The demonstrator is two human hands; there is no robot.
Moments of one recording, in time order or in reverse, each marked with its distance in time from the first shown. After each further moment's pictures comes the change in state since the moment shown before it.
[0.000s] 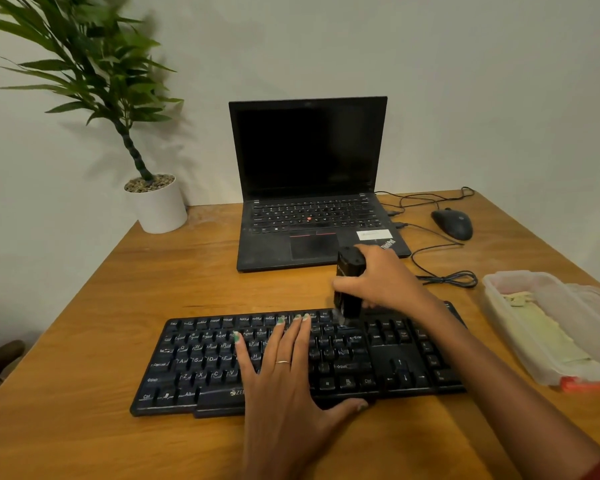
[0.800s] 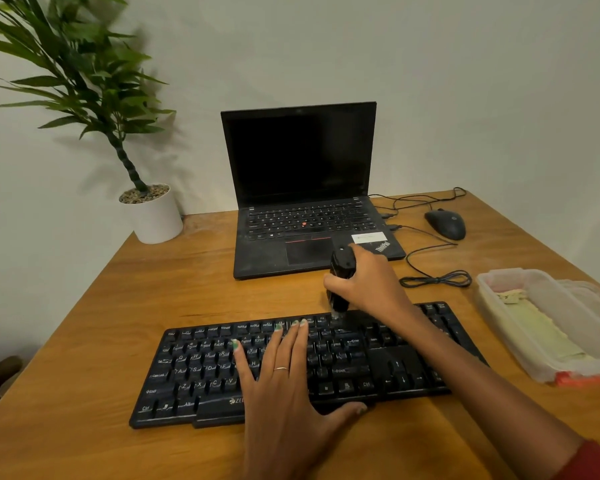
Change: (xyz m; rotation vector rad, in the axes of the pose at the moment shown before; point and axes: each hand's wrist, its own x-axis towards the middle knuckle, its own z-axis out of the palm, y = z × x) left_hand 0.001 0.001 0.001 0.002 -0.015 -0.011; right_hand 0.003 0.002 0.012 -0.018 0.162 0.028
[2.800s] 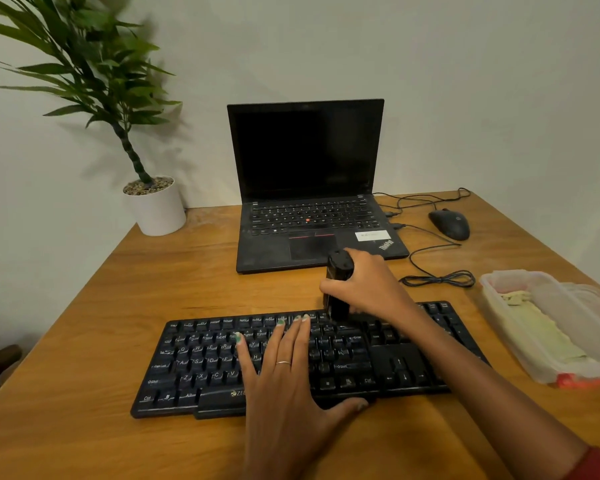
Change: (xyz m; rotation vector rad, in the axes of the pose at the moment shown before) left_hand 0.001 -0.002 0.002 0.004 0.030 0.004; right_hand -0.001 -0.005 0.006 0.046 -0.072 -0.027
